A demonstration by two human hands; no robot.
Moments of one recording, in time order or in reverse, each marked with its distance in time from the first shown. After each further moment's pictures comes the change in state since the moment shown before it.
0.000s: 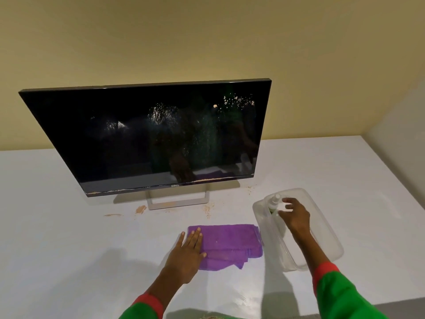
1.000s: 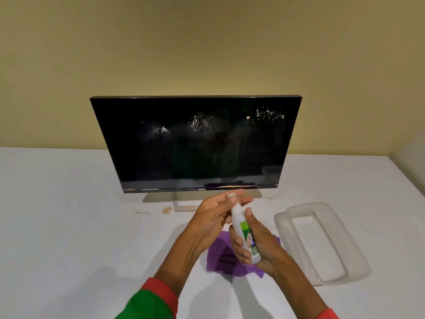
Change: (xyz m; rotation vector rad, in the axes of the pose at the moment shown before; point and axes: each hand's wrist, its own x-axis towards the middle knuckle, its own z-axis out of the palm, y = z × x) left_hand -0.048 -0.012 -0.138 -2.051 0.440 0.151; right_hand -0.140 -0.102 0.047 0.905 -1.146 0.045
